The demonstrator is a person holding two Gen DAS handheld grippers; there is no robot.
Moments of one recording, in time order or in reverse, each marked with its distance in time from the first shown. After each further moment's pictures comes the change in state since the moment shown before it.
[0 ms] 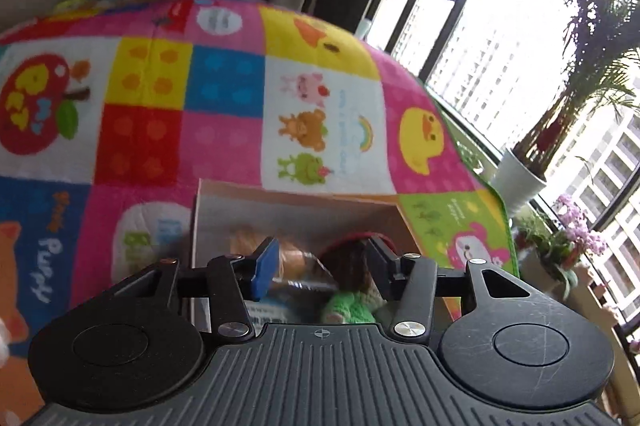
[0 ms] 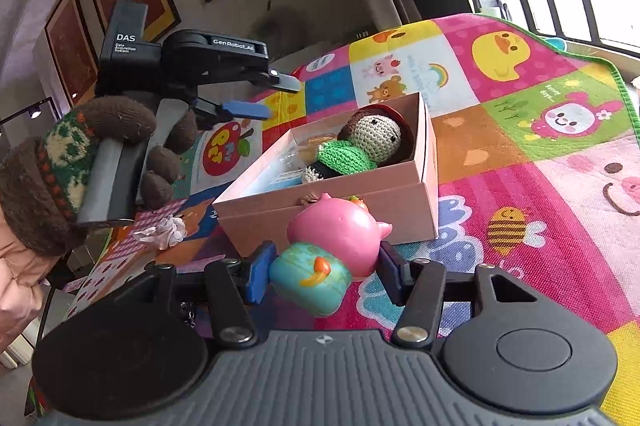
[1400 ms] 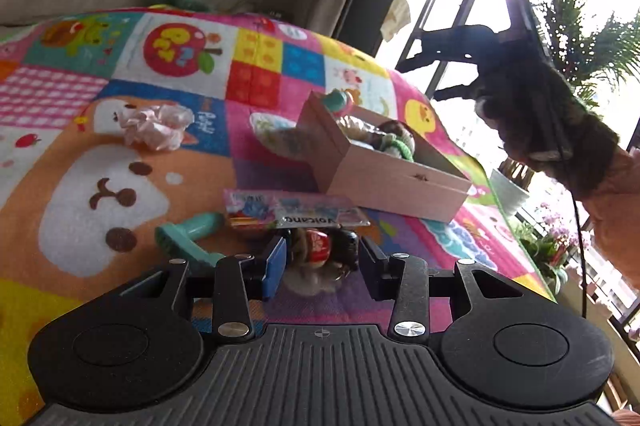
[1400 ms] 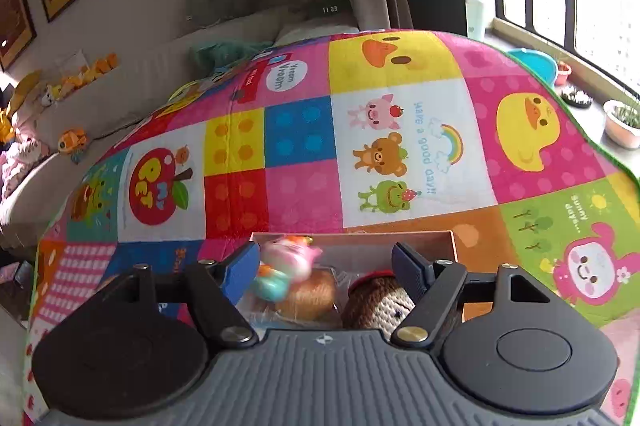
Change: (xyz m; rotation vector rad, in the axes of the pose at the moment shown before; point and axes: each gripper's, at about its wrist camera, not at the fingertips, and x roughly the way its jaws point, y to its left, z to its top) left arm -0.191 0.095 -0.214 -0.001 -0.215 -0.017; right arm 0.144 0.057 0.182 -0.093 0.192 -0.243
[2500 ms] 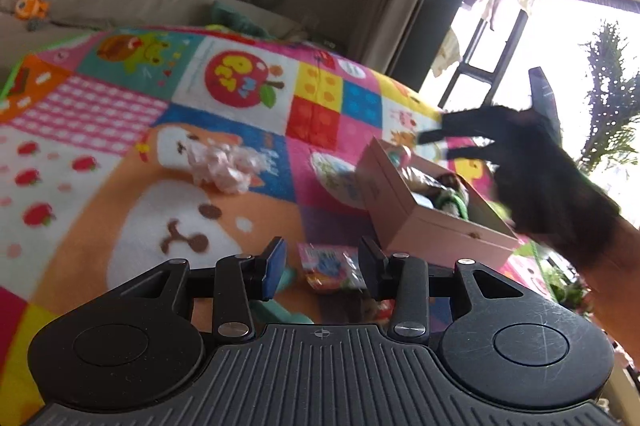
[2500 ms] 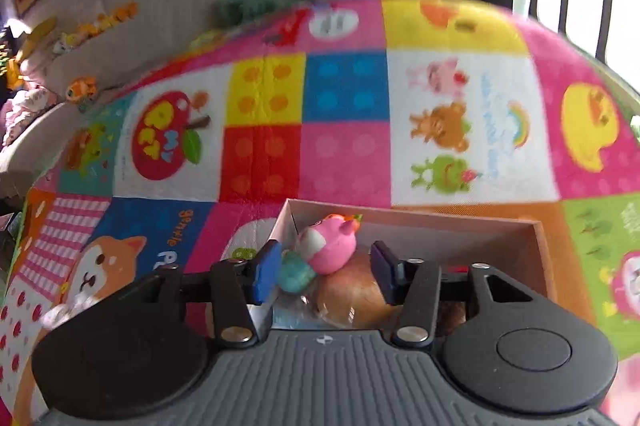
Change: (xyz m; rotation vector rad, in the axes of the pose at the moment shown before) left arm -0.016 0.033 0.030 -0.088 -0.088 0.131; right arm 0.052 0.039 -0.020 -0.123 0.044 0.037
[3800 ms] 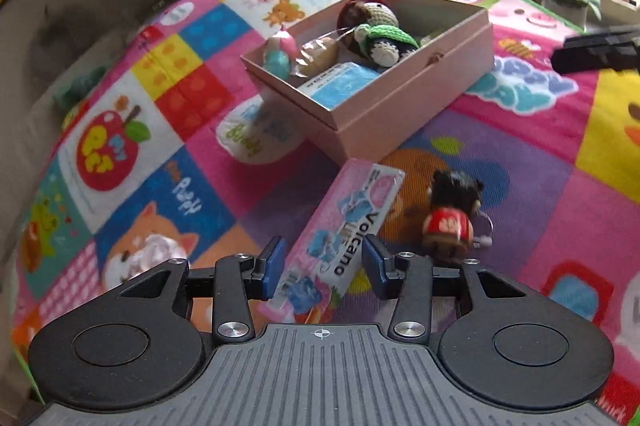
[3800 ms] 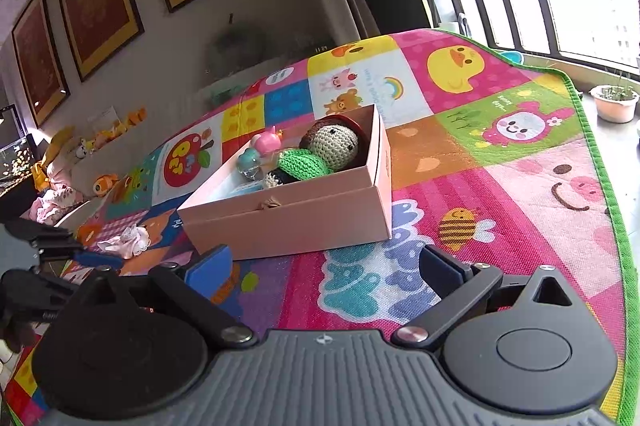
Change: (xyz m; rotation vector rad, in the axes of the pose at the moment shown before) left arm 0.105 -0.096 0.012 0.878 0.393 0.003; right arm -0.151 -0.077 -0.218 0.235 -0.279 0.055
